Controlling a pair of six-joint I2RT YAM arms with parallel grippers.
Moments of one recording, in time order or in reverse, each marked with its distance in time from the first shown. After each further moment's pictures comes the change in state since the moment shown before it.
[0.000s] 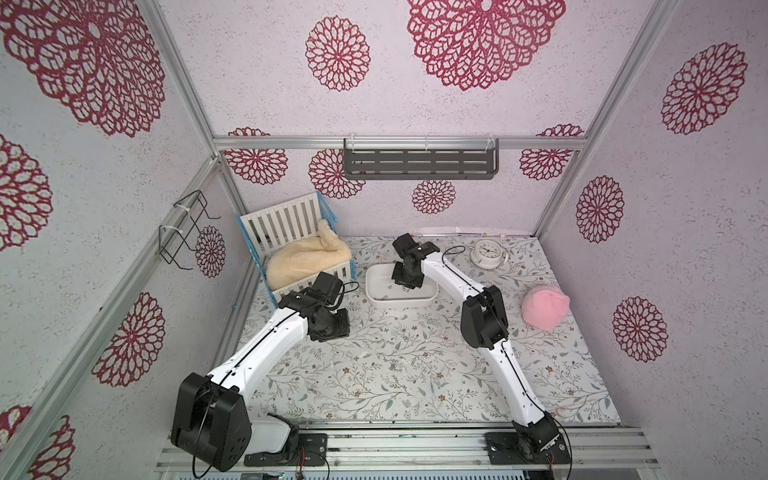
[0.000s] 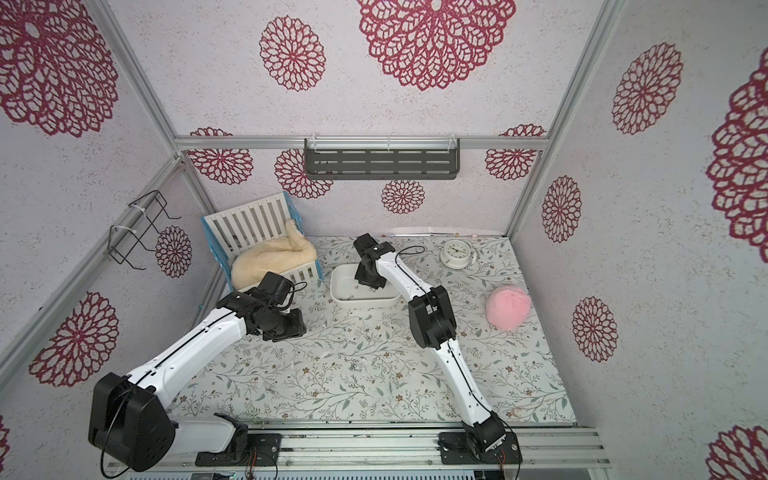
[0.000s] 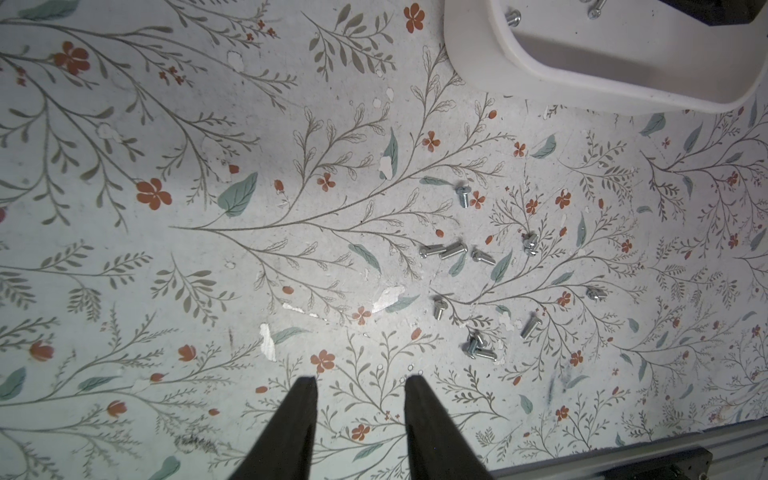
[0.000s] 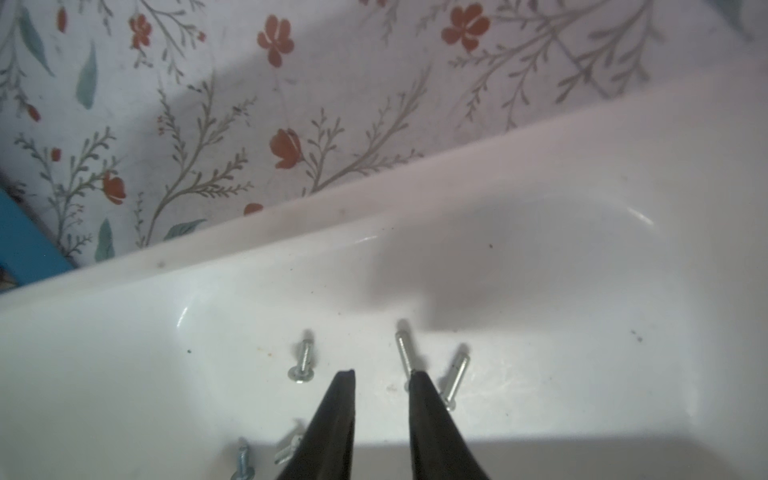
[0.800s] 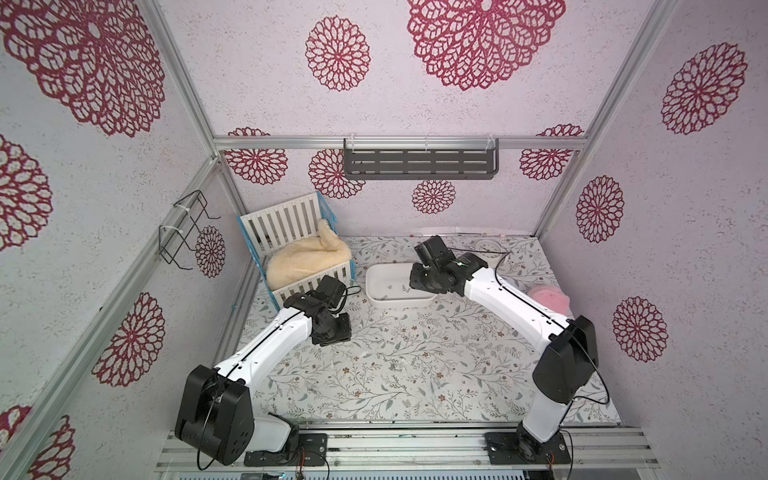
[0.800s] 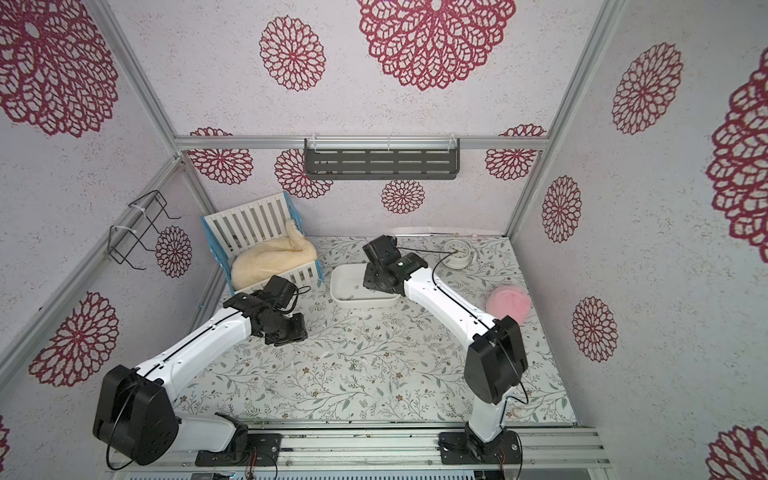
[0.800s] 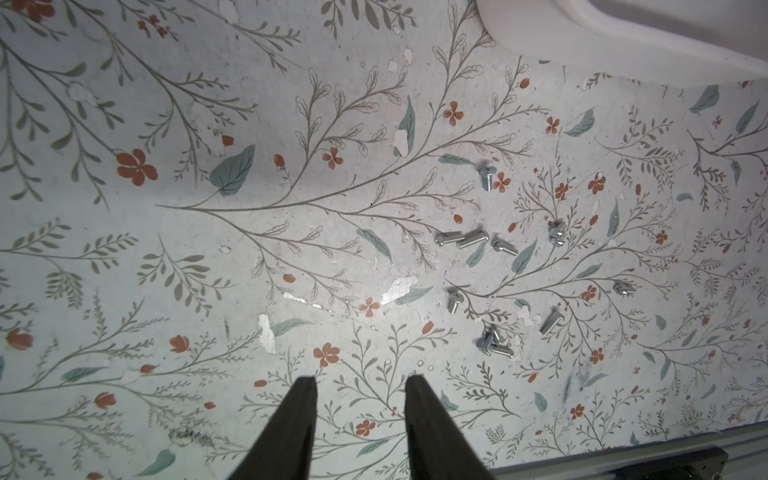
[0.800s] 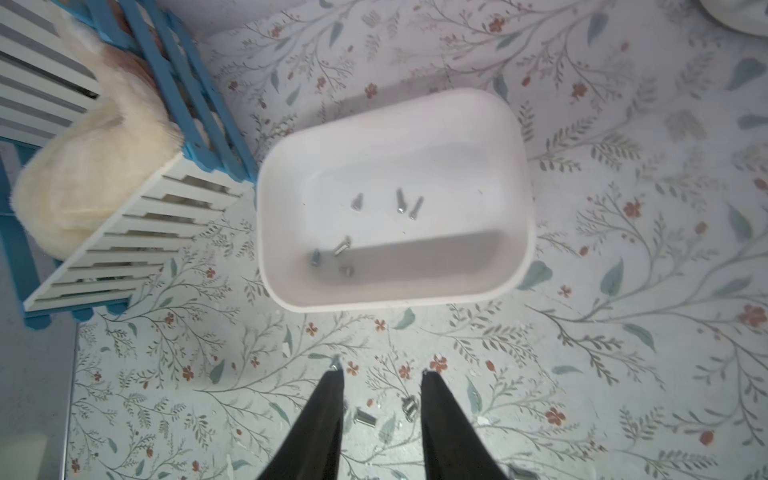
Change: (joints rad) left arm -0.024 0.044 -0.026 0.002 0.004 -0.015; right arm 0.084 -0.827 -0.842 0.231 0.136 -0.056
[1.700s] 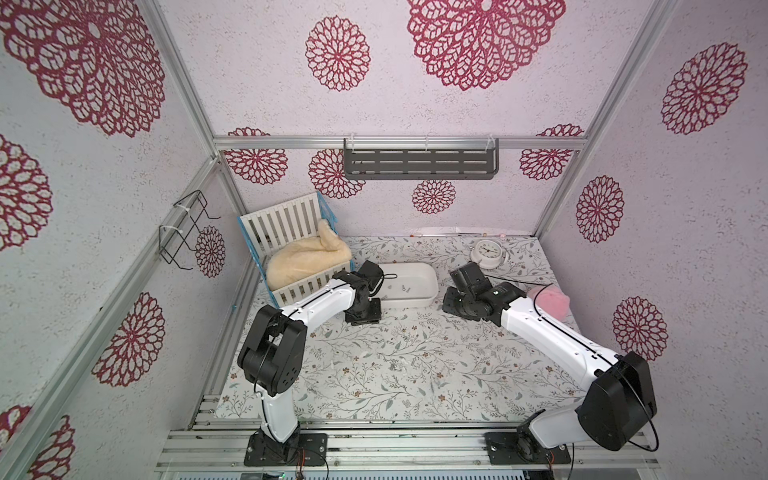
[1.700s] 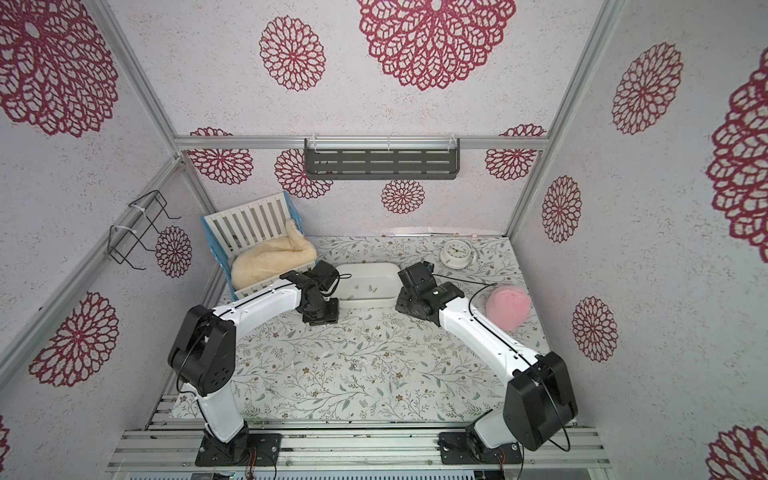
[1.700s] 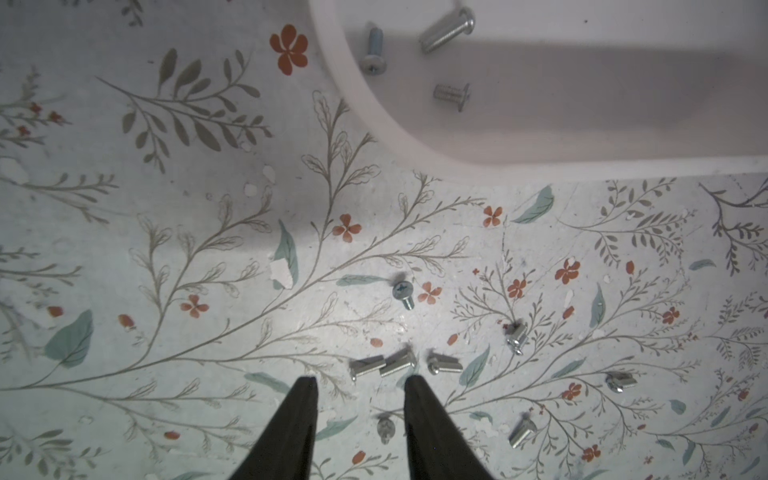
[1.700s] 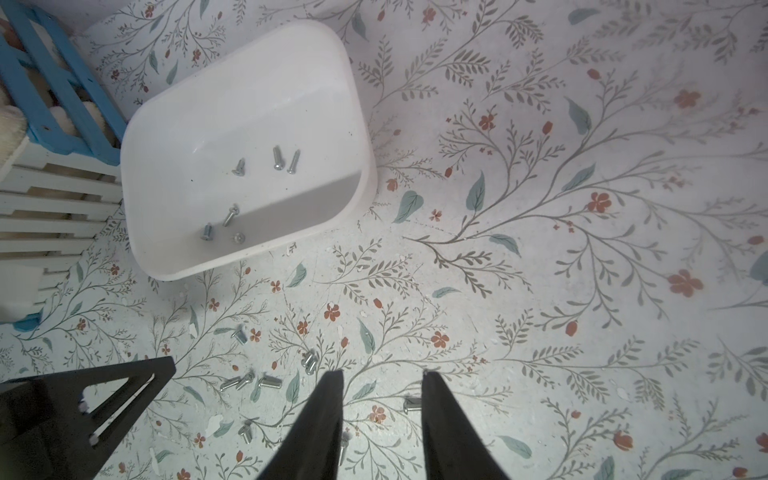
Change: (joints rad) left arm -0.138 0.459 0.353 0.061 -0.062 -0.027; right arm -0.097 -0.288 -0.396 0.066 0.001 0.040
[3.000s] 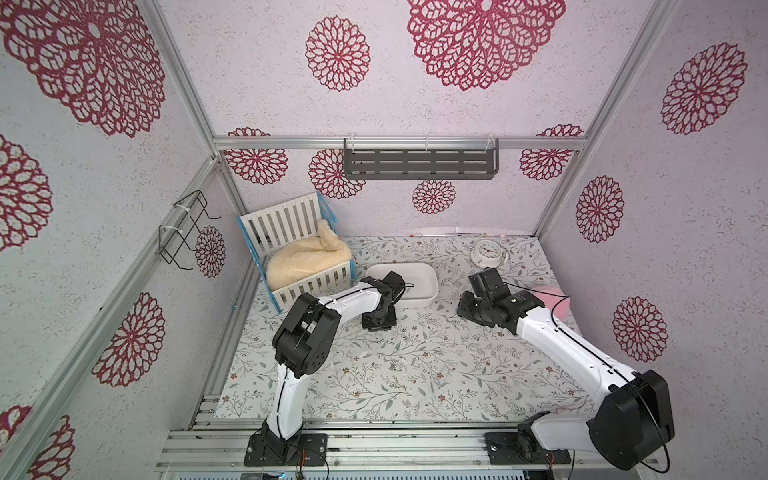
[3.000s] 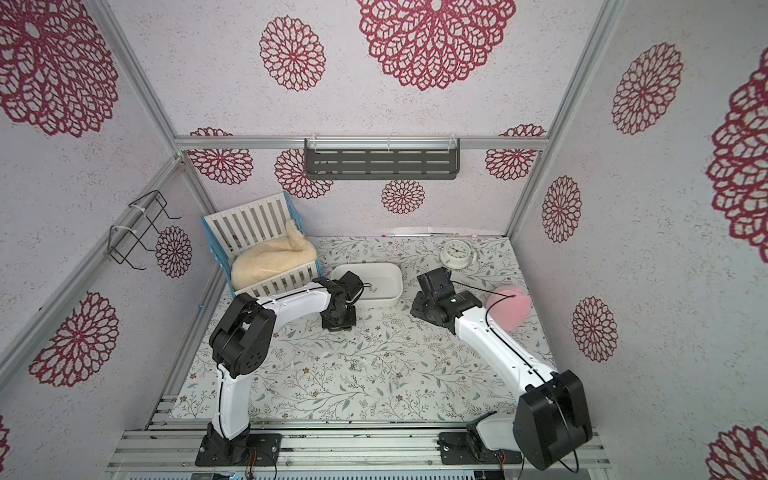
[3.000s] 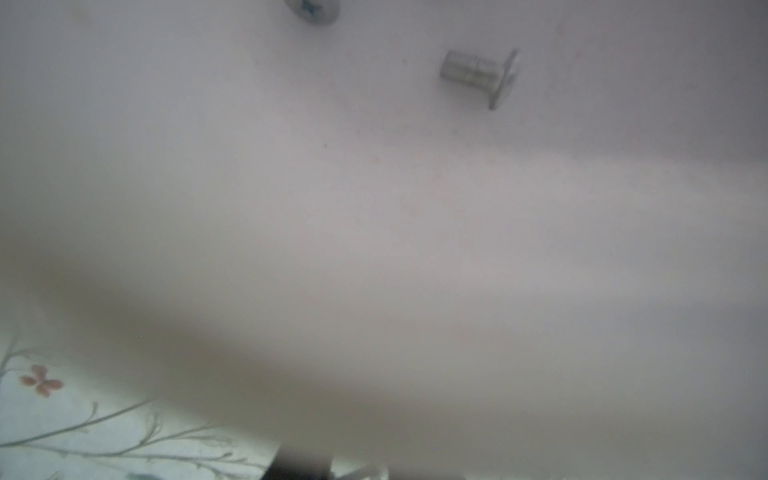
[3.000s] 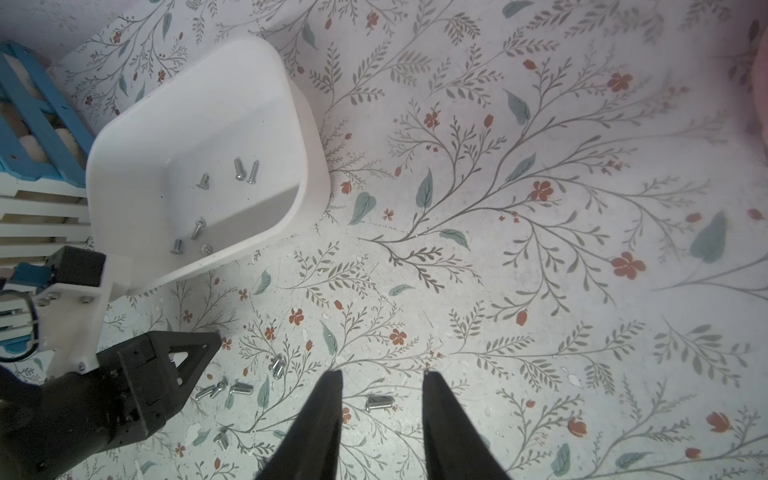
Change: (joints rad) left arm -0.084 0.224 0.101 0.014 -0.099 -0.146; right arm -0.101 -0.100 -0.116 0.031 -0.045 -0.027
